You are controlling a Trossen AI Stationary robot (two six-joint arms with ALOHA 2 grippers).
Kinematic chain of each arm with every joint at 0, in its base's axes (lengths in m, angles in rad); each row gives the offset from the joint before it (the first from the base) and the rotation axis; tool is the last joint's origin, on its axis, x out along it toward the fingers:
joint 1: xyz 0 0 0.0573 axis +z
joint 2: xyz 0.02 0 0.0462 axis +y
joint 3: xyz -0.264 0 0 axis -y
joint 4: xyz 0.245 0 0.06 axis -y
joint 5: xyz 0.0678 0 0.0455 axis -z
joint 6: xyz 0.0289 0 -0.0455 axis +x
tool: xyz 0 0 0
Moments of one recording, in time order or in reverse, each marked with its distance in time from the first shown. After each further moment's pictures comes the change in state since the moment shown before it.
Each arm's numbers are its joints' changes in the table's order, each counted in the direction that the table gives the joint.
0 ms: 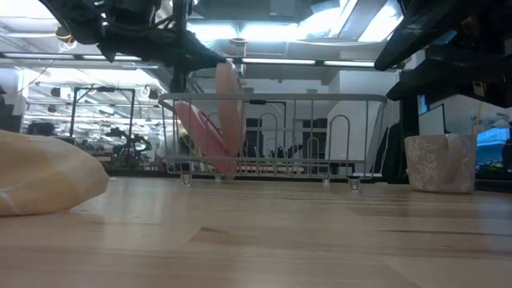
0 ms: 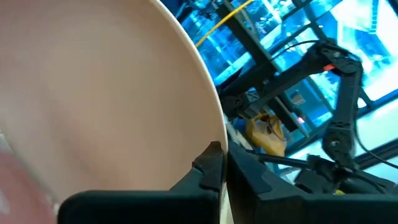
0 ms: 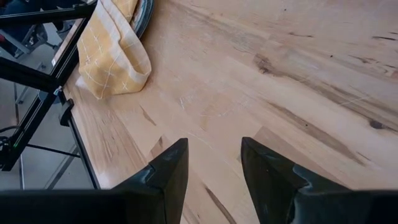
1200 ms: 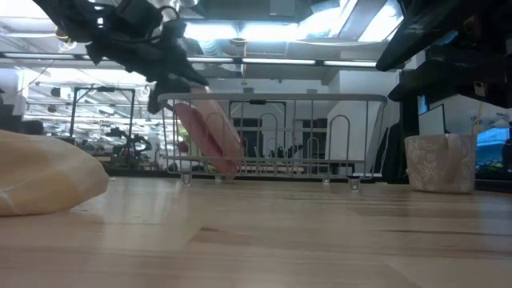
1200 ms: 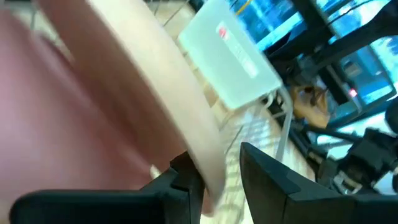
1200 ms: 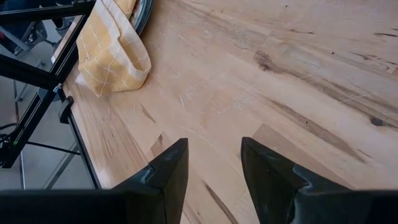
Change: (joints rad) left arm 0.093 -0.066 -0.001 -0.320 0.065 0.113; right arm 0.000 0.000 0.000 -0.001 -0.011 0.000
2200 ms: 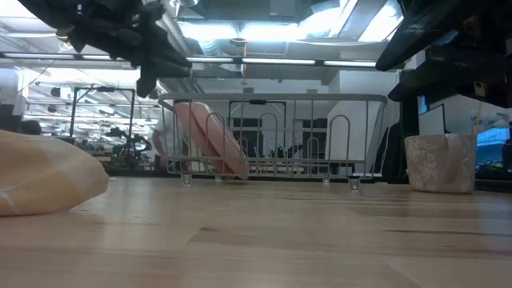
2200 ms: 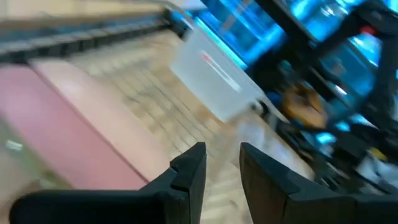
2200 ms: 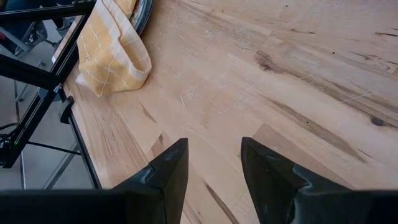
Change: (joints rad) left arm 0.104 -0.194 0.001 -0.123 0.099 0.141; right arm 0.000 0.000 0.000 0.001 0.000 0.000
